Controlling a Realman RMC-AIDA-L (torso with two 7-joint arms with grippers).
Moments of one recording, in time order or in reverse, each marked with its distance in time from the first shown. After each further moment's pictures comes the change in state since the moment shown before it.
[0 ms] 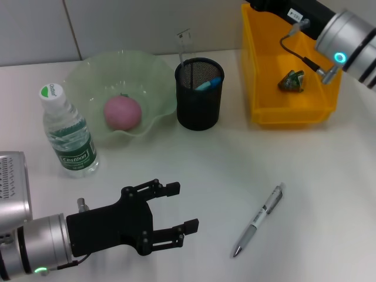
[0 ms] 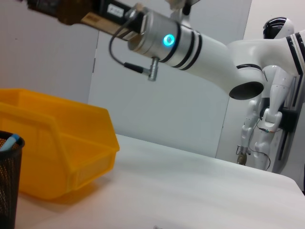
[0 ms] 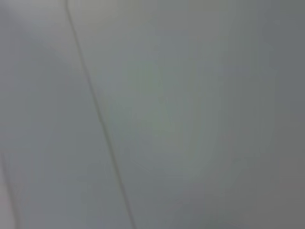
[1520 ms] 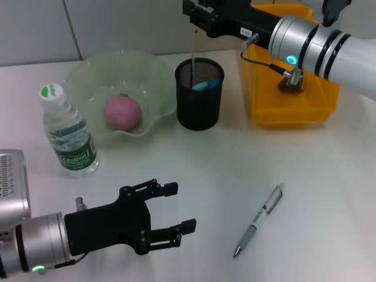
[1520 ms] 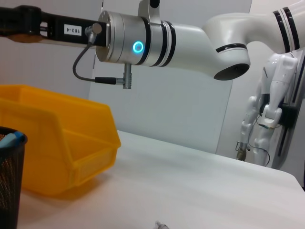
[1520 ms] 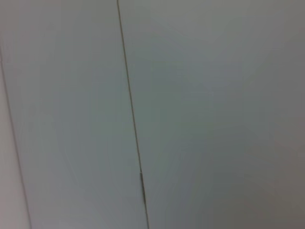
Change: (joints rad) left arm -0.009 0.009 0.003 -0.005 0.004 -0.002 -0.007; right arm 0.169 0.002 0.018 0.111 -0.217 0.228 -0.082
